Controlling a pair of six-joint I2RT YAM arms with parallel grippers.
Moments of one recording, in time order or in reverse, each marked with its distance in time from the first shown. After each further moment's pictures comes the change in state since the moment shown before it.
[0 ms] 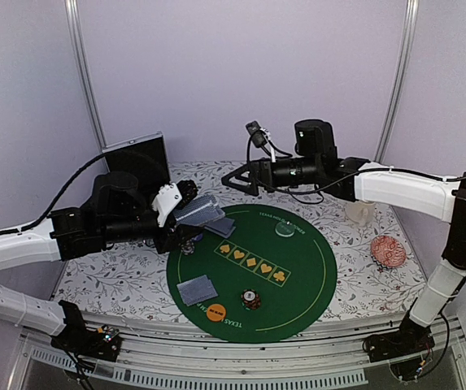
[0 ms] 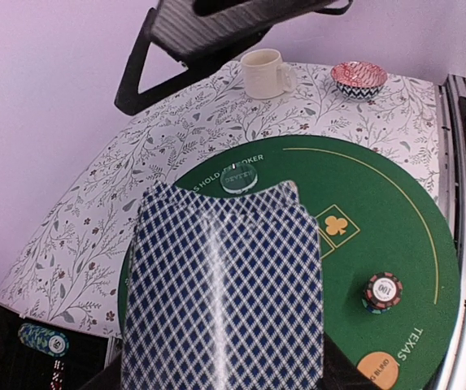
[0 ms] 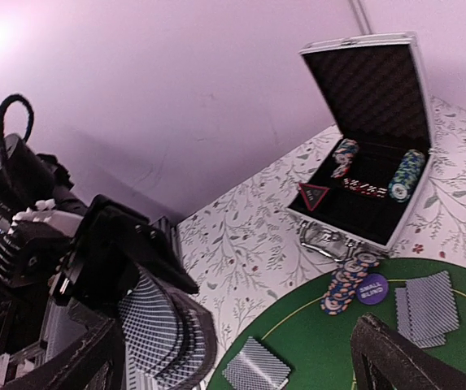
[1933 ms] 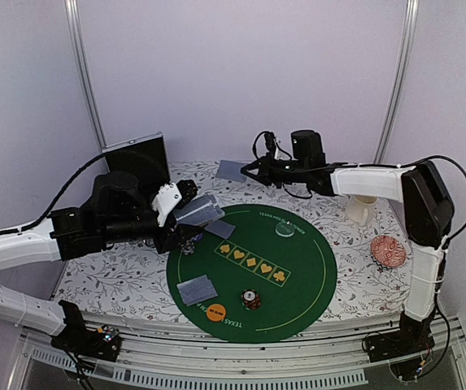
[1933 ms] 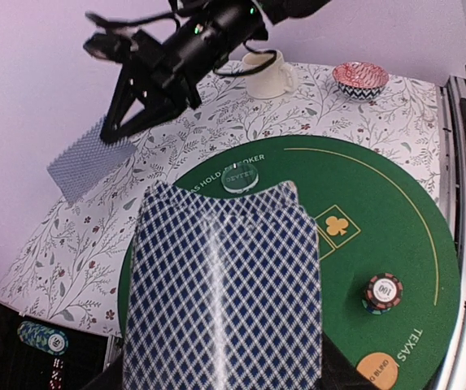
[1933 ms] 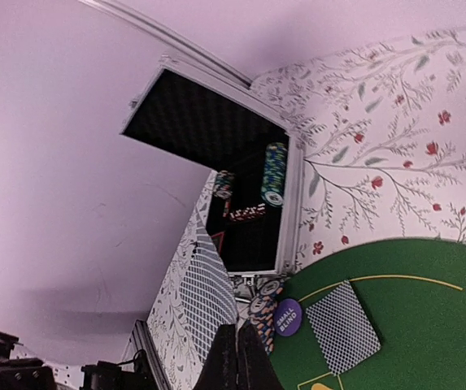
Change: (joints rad) left arm 0.000 0.000 0.000 0.000 -0.005 -0.006; right arm -0.156 0.252 0.101 0.141 0.102 0.385
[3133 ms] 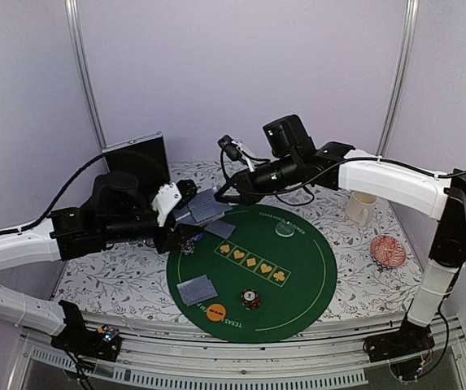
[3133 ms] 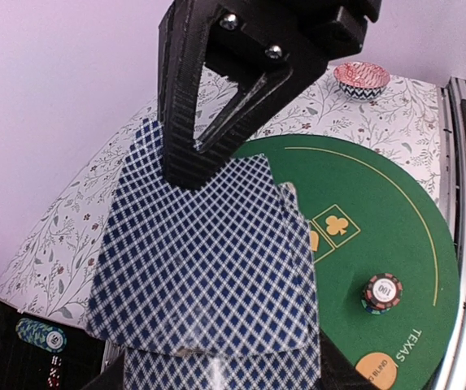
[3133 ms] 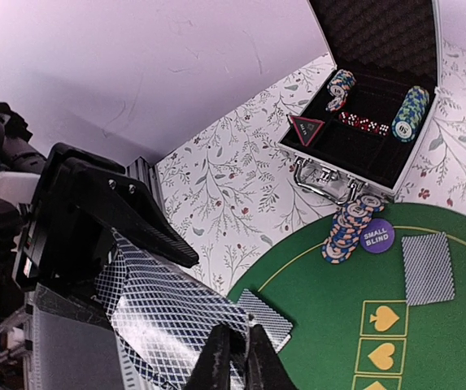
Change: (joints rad) left arm 0.000 0.000 0.000 -0.002 0.000 0.000; right arm 0.257 -0.144 0.165 -0.591 -0.025 -0.535
